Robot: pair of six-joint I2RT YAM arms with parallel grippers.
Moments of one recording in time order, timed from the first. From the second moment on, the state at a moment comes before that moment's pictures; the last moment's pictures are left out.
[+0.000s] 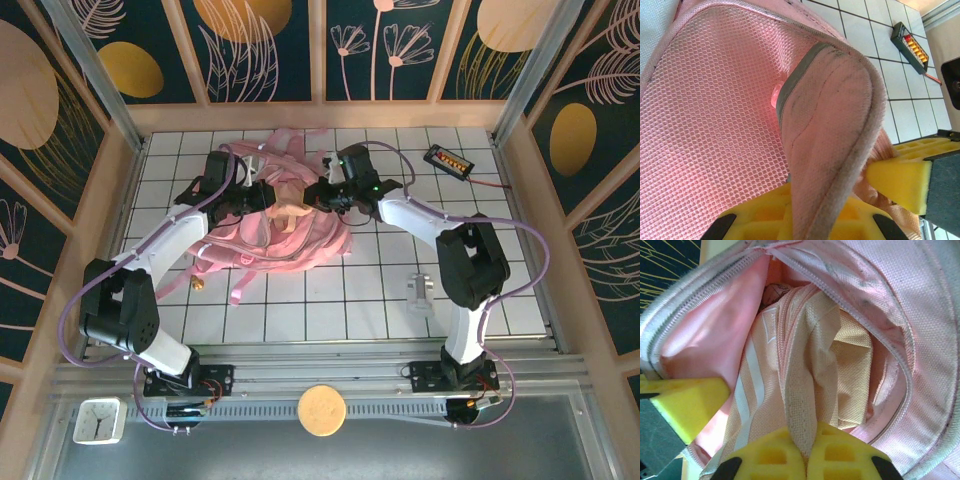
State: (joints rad) left arm -0.31 1.56 1.16 -0.33 0.36 -0.51; right arm 0.59 1.88 1.39 -0.16 -0.56 0.76
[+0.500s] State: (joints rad) left arm -0.30 1.65 1.35 -0.47 0.32 -0.59; right arm 0.75 2.14 1.65 -0.14 -0.44 0.69
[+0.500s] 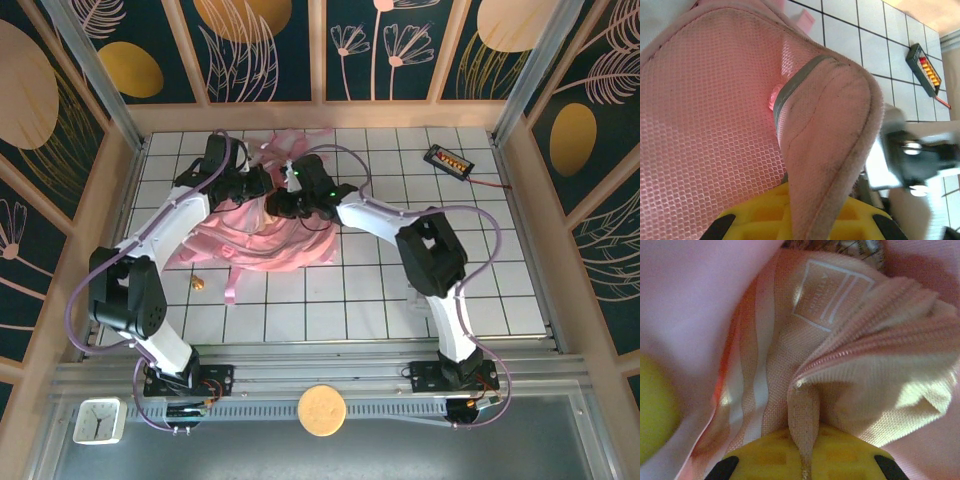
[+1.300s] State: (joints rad) left arm -0.29 1.64 1.23 -0.29 0.29 -0.64; right arm 0.79 2.19 1.54 0.14 -0.25 0.41
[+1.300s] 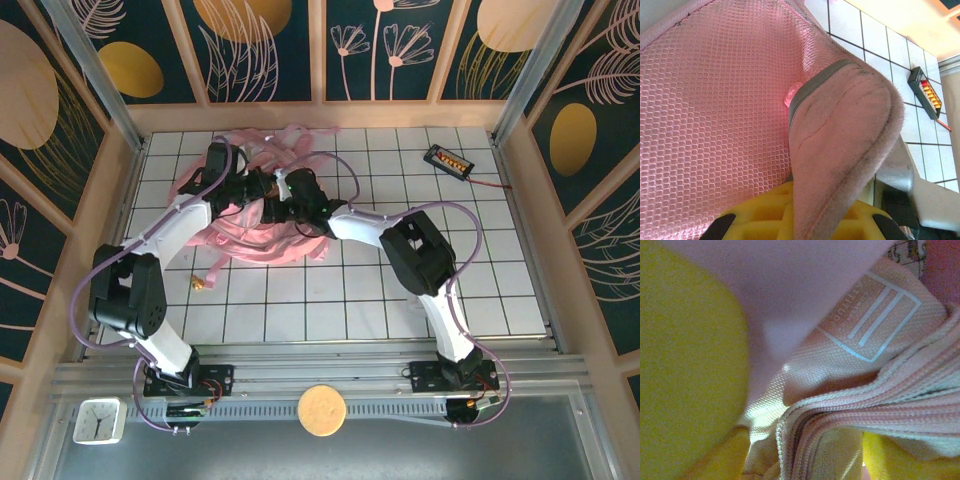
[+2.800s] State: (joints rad) left arm -0.17 1.37 1.08 -0.26 0.42 -0.62; right arm 0.77 2.14 1.45 0.21 -0.06 0.14
